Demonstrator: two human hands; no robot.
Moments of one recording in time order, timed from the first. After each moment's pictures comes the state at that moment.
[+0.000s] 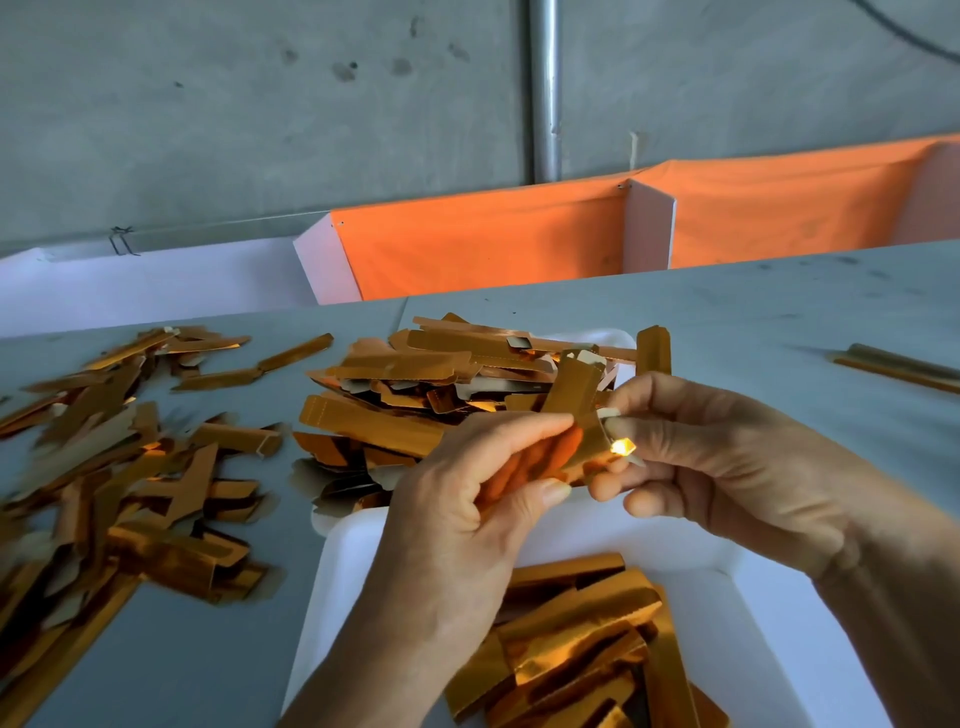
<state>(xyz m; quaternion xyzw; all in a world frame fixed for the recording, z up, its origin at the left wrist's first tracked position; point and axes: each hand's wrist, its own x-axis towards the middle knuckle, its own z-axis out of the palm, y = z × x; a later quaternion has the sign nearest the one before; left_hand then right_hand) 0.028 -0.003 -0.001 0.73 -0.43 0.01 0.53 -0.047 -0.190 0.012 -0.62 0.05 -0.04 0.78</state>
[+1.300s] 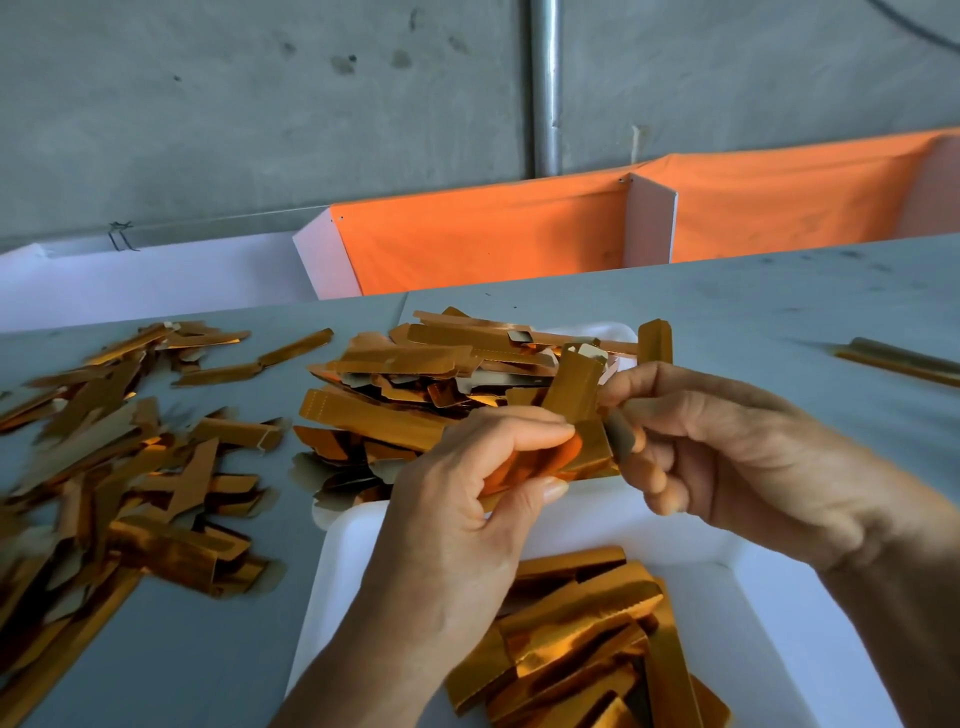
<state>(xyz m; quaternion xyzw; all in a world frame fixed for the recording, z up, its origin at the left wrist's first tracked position) 0.030 -0.001 -0.003 0.73 -0.46 0.04 0.50 -0.048 -0.189 0.013 -0.58 0.01 -0.04 0.82</state>
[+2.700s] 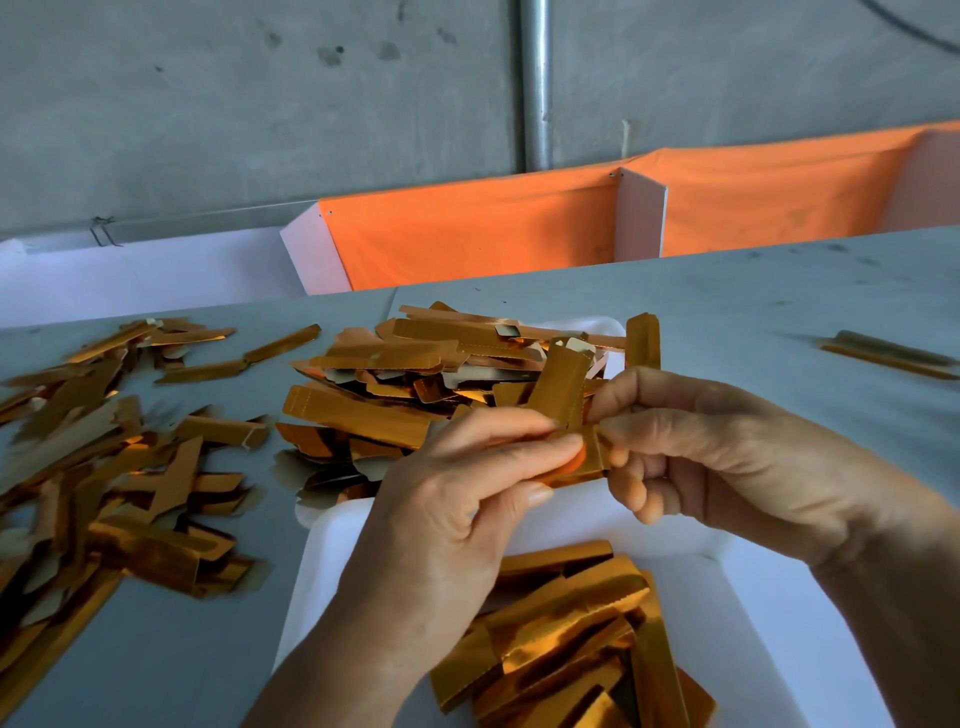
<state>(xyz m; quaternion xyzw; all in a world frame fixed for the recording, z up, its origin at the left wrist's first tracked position) 0.033 -0.002 -0.005 0.73 -0.52 0.10 0.44 -0.051 -0.192 0.014 -0.63 0.01 -0.01 0.77</state>
